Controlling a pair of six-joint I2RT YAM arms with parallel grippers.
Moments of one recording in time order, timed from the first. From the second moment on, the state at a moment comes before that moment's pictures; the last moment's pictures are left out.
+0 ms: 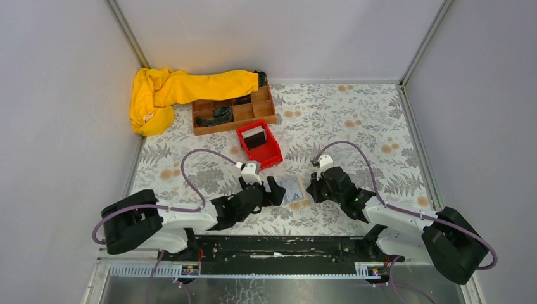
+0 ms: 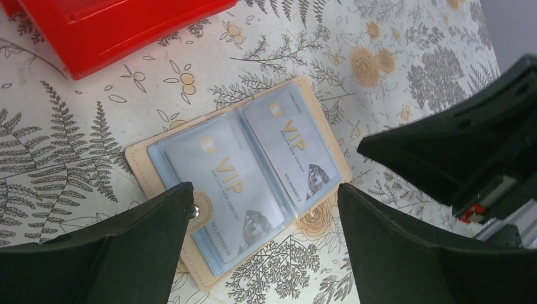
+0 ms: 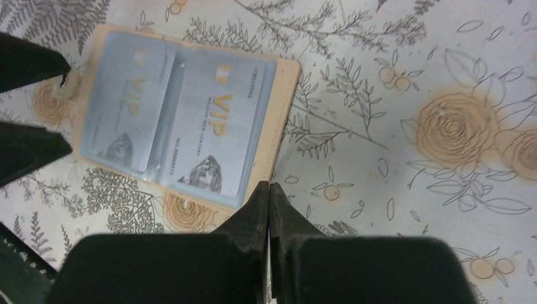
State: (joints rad) left arm -1.13 1.31 0.37 0.44 -0.50 -0.85; right arm 0.73 1.10 0.32 0.13 0.02 0.30
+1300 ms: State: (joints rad) left arm -1.13 1.43 0.39 0.67 -0.39 -0.96; right arm 0.84 1.15 0.32 0.11 0.22 0.43
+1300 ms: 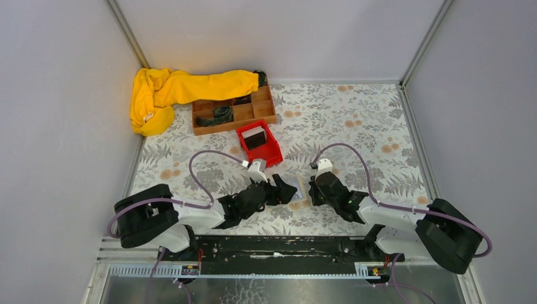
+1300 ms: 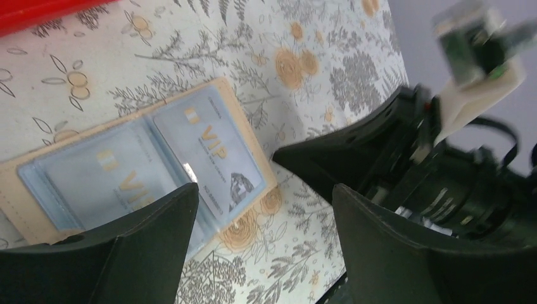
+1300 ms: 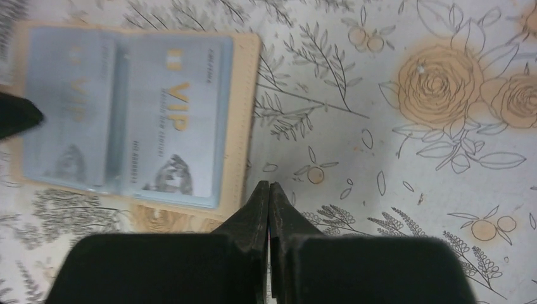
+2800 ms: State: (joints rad) left arm -0.97 1.65 0.31 1.01 -0.12 -1.12; right arm 0.86 1.05 0.33 0.07 0.17 0.44
